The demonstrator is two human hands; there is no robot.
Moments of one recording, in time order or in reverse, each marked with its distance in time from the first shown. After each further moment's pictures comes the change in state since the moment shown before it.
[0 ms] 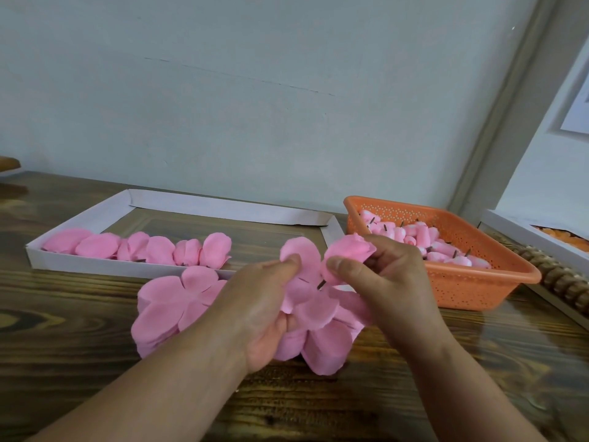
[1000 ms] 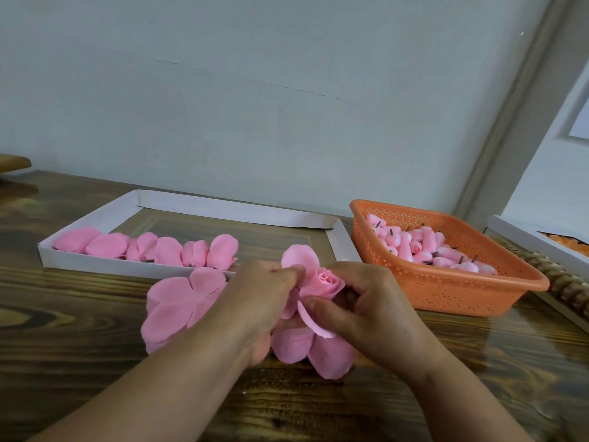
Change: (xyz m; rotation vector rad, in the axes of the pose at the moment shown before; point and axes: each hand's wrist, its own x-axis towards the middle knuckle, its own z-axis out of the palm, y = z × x) left_hand 0.006 0.003 -0.008 0.342 0.119 0.077; right_hand -0.006 0.001 0.008 -0.348 -0.313 -0.190
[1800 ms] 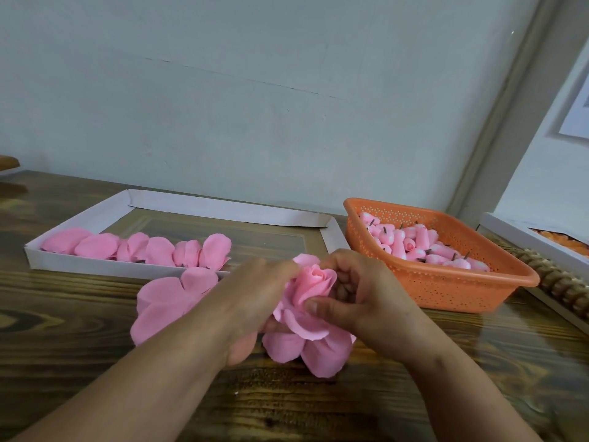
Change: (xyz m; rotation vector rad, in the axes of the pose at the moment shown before) left_hand -0.003 0.007 -0.002 0.146 -0.107 0.027; right_hand 0.002 0.004 -0.010 0.184 -0.090 0.229
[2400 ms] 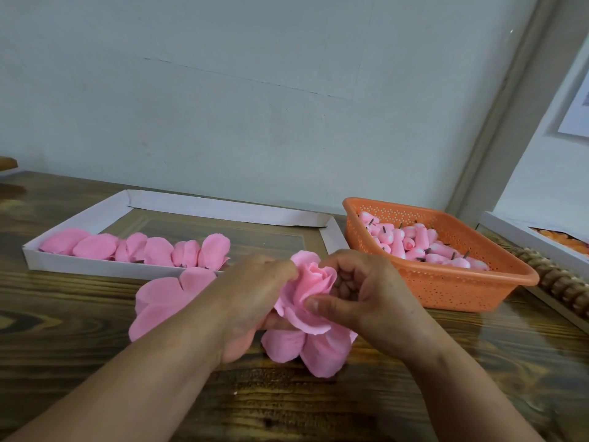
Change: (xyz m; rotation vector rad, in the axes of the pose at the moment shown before) left_hand -0.006 0.006 0.000 -0.052 -0.105 0.028; right_hand 0.000 -0.001 -0.001 0.062 0.023 -0.033
